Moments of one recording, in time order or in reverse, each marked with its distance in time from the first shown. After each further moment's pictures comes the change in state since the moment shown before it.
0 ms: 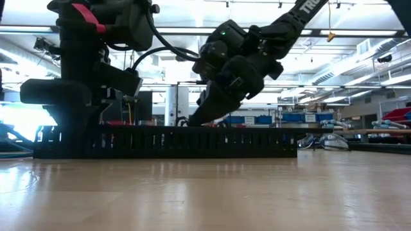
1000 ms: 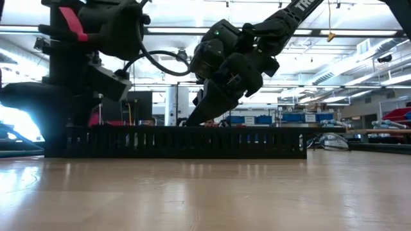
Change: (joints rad) left arm -0.028 0.002 0.003 -0.176 -0.029 -0.008; right arm 0.002 0.025 0.066 -0.115 -0.020 -0.045
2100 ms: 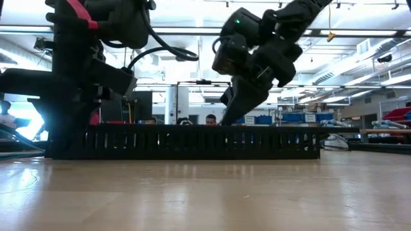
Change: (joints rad) left arm -0.007 -0.005 0.004 0.125 0.126 0.020; right arm 0.015 -0.212 -0.115 -0.102 0.097 0.084
